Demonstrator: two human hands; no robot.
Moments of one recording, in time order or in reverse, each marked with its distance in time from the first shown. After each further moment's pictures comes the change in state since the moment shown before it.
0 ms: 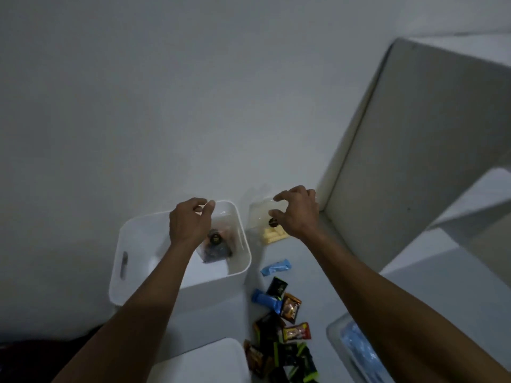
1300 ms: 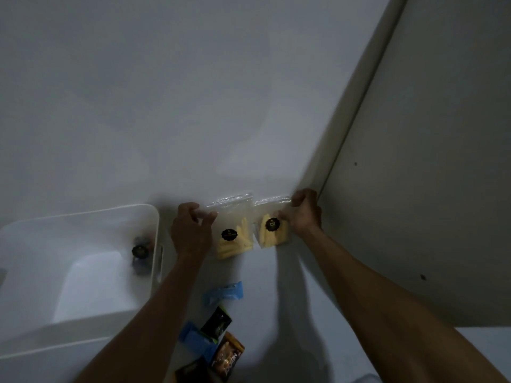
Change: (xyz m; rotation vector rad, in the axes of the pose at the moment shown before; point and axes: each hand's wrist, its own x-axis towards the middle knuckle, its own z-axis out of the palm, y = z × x) left_hand 0.033 0.006 0.253 0.007 0.191 -0.191; right_hand 0.177 0.221 0.091 0.559 -0.121 0.399
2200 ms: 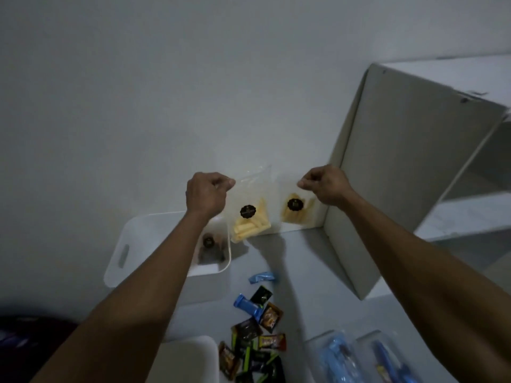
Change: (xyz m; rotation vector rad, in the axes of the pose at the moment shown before) left_hand -0.050 0.121 -0.247 -0.042 -0.077 0.346; right_hand -0.207 -0.166 -0.108 -0.226 -0.070 -0.508
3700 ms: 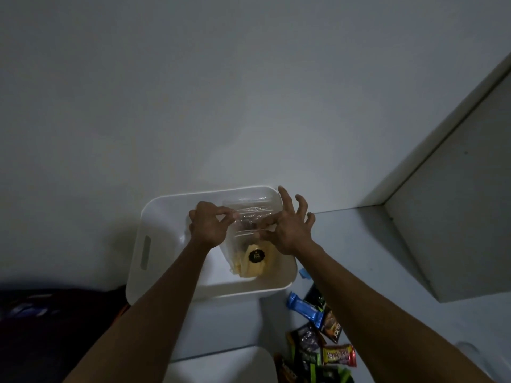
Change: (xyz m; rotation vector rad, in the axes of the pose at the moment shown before) left_hand 0.054 -0.280 0.028 0.167 -0.283 -0.247; right_hand 0.025 -0.003 0.312 -0.289 -0.302 0.044
